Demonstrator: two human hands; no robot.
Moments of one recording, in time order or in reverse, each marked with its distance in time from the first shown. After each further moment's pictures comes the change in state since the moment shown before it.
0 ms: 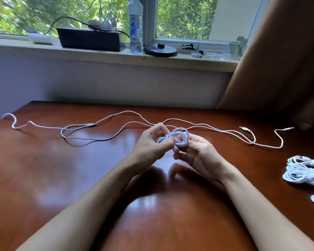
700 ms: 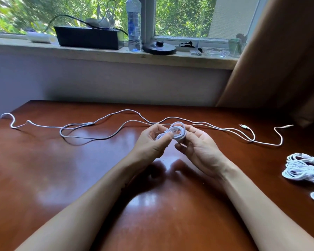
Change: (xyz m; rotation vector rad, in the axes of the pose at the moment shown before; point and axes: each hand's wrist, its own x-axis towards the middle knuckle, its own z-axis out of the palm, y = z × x) left_hand 0.004 -0.005 0.003 -0.063 0.081 -0.078; right_hand 0.008 -0.001 0.003 0.001 0.226 -0.051
